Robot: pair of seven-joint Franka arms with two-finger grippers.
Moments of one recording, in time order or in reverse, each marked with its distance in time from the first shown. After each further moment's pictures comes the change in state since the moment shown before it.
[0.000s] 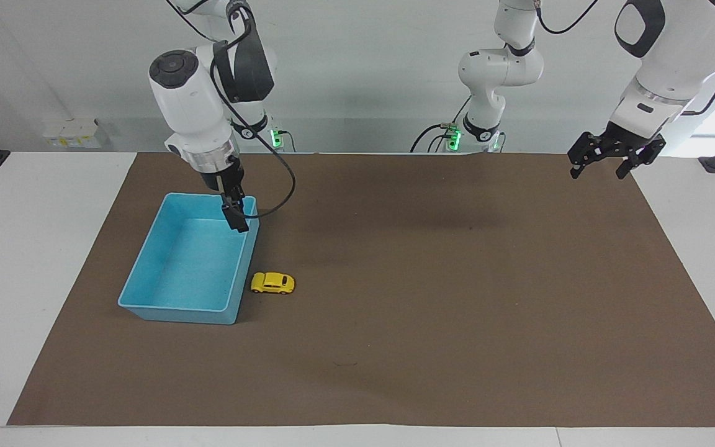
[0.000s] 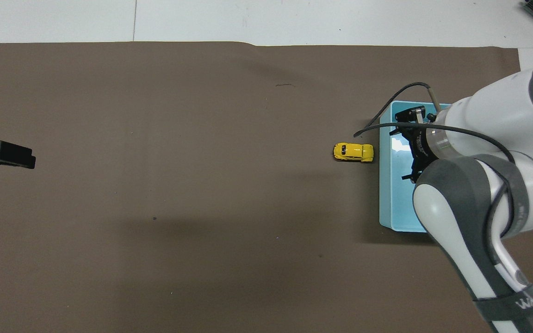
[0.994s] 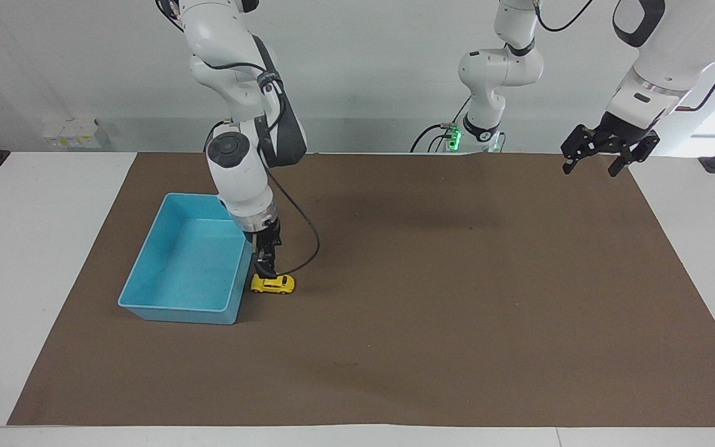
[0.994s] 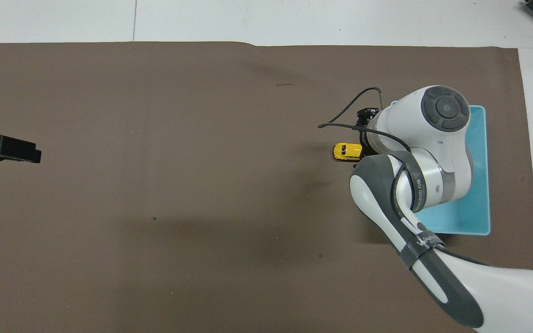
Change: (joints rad) left arm -0.001 -0.005 -0.006 0.040 -0.053 0.007 0.000; right arm 0.062 0.215 -0.001 -0.034 0.001 0.301 0.229
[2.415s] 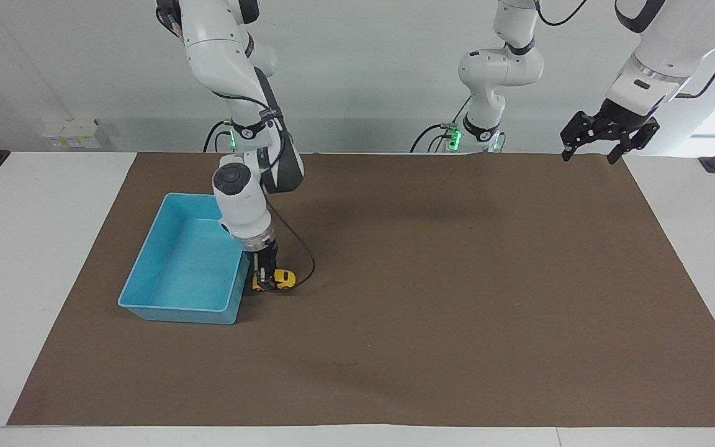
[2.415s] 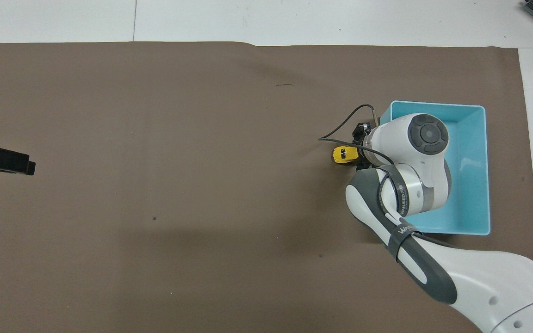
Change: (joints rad) left arm 0.000 -0.025 0.000 -0.004 0.000 -0.070 0.002; right arm -0.018 0.061 -0.004 -0.129 -0.001 0.233 -0.108
